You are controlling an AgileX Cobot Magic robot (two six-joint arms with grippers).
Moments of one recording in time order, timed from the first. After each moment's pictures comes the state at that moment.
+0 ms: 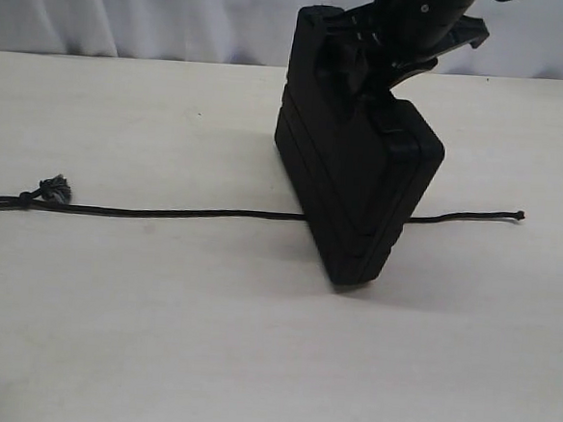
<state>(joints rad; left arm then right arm) -0.03 0.00 0.00 -0.01 0.33 0.07 0.36 1.91 -1.80 0.07 1.17 0.09</state>
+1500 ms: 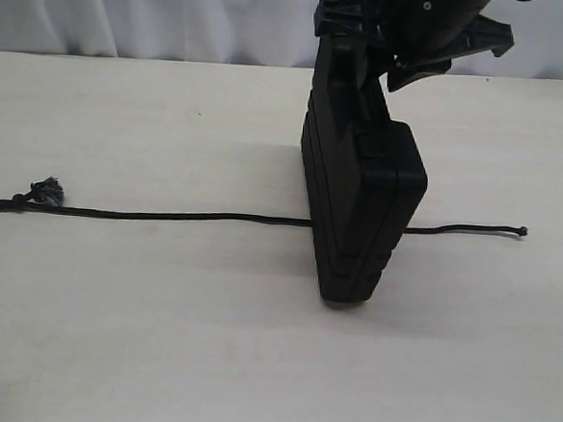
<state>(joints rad) -0.03 0.00 0.00 -0.01 0.33 0.07 0.43 1.77 -1.66 -0.05 1.09 0.40</state>
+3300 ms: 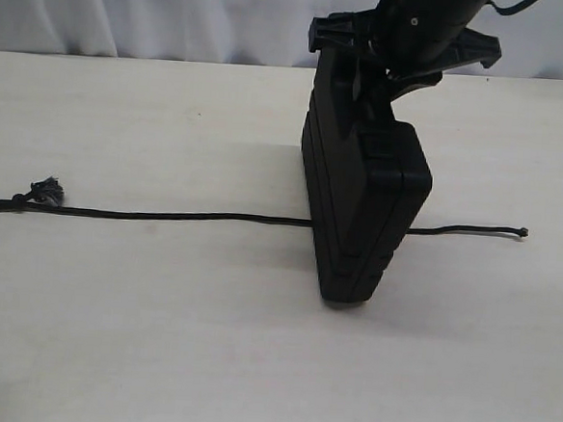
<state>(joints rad) -0.03 0.00 0.00 -0.01 0.33 0.07 0.43 1.81 -1.66 -0.06 1.08 0.40</state>
